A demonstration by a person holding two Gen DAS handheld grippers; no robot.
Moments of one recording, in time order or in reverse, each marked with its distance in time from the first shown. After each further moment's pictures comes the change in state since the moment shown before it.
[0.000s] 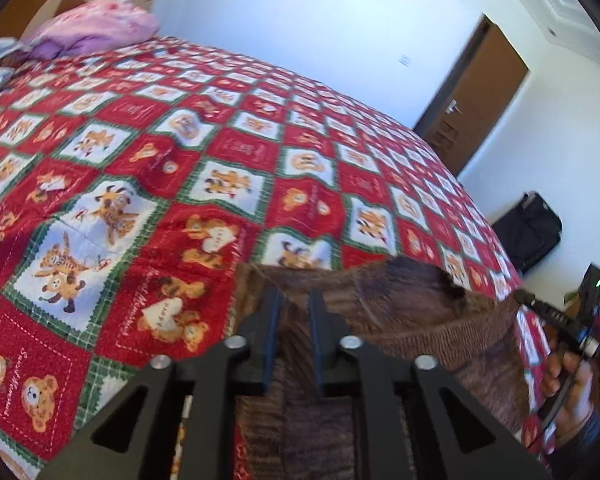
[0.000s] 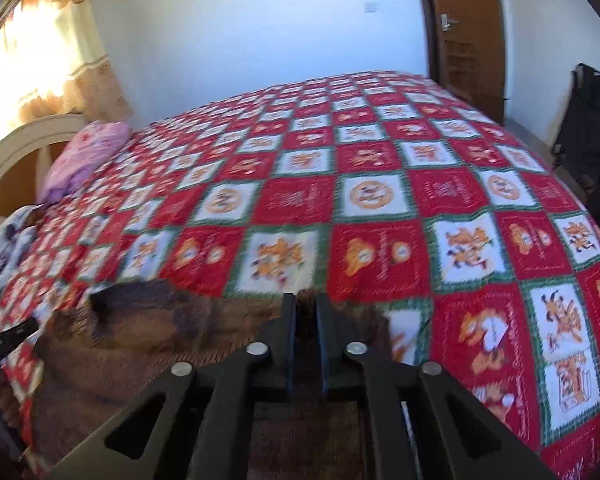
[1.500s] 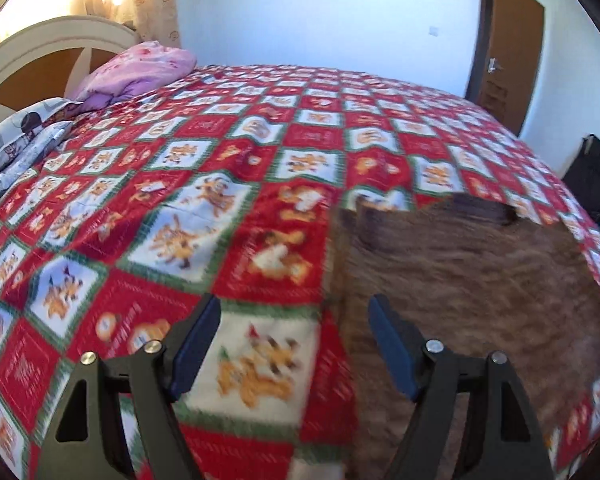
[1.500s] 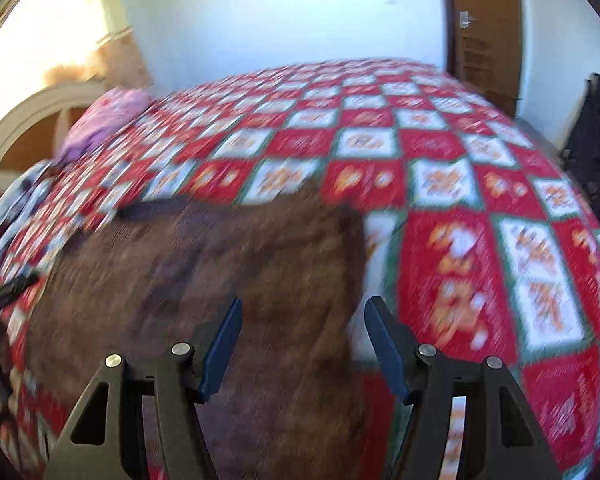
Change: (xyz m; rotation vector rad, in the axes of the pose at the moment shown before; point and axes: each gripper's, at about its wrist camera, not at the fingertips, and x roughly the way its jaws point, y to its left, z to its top) left arm -0.041 -0.009 -0.054 0.203 -0.028 0.332; right arm -0.057 -0.015 -0.079 -0.110 0.091 0.079
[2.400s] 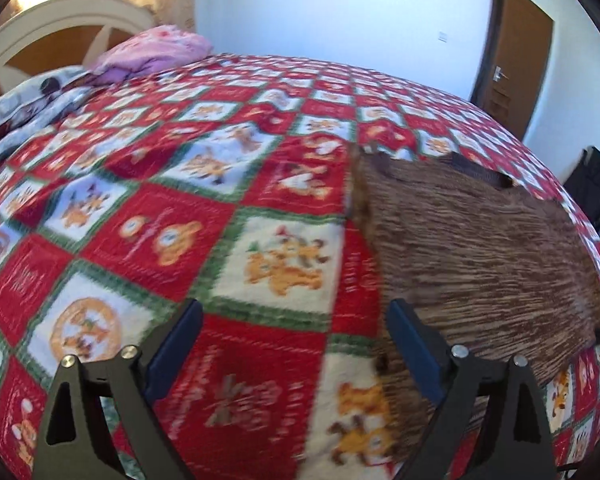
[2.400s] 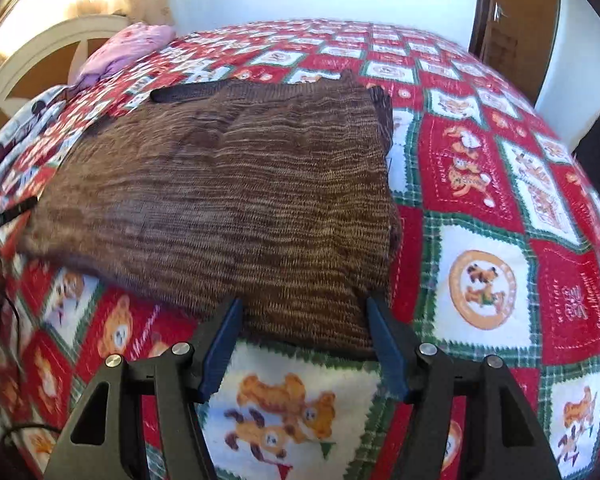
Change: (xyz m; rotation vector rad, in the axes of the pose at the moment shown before) left arm -0.013 0.030 -0.062 -0.092 0.010 -0.004; right arm -0.018 0.023 -0.083 -0.124 0.140 -0.051
